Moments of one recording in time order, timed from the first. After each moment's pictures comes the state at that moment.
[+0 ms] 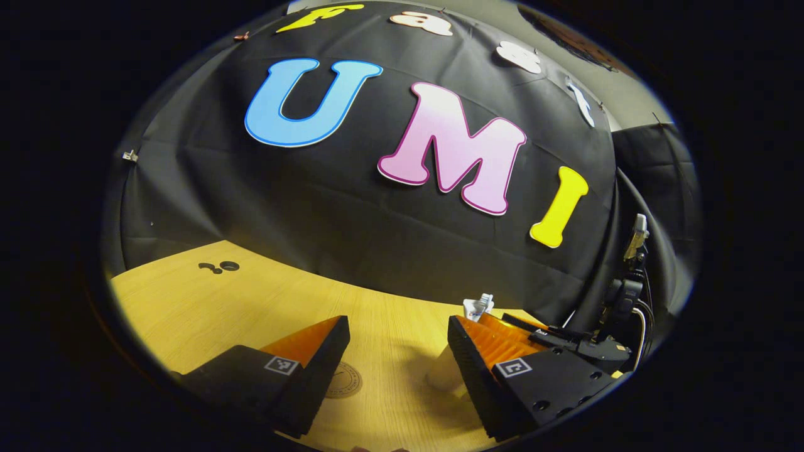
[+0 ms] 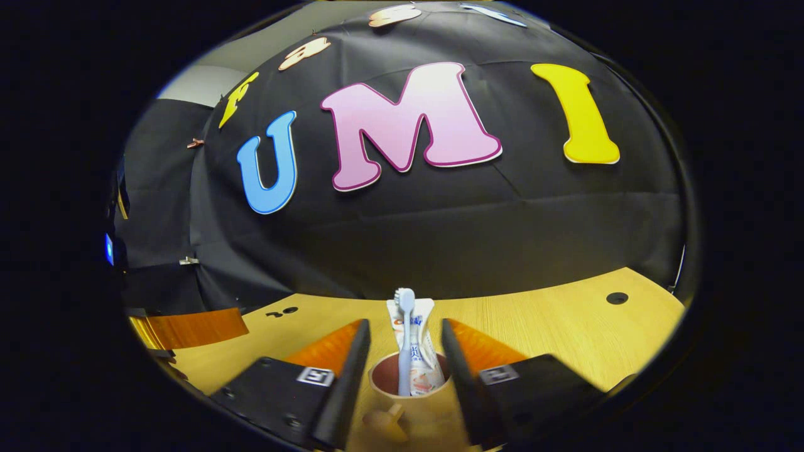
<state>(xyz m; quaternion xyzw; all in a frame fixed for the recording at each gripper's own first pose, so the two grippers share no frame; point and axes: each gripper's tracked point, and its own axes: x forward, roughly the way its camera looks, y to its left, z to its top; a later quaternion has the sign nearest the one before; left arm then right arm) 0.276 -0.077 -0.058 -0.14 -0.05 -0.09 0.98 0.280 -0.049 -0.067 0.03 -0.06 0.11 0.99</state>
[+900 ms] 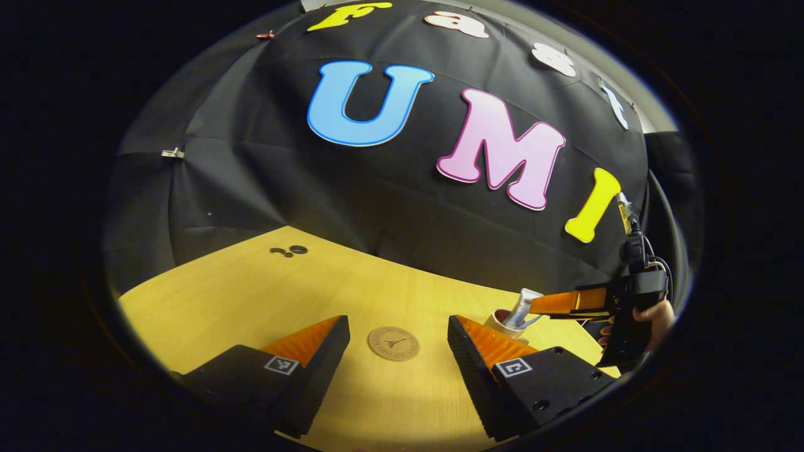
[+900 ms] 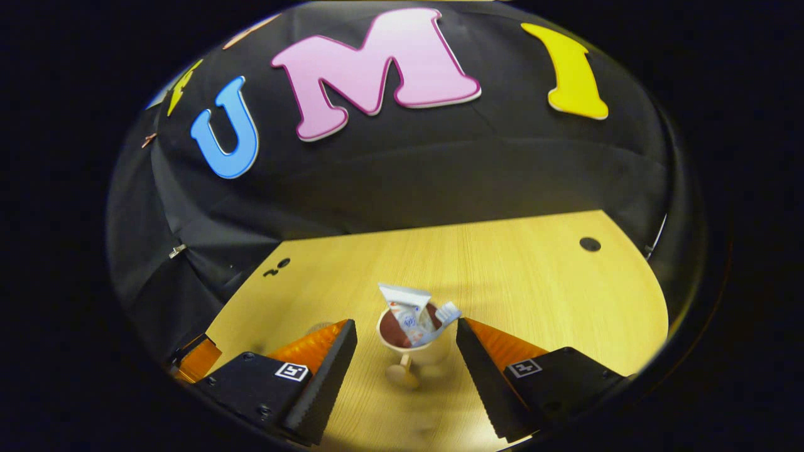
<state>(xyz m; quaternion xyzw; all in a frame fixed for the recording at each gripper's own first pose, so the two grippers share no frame) 0.182 0.014 -0.080 -0.17 0.01 0.02 0.99 0.241 -0.051 -0.084 0.06 0.22 0.06 0.97</state>
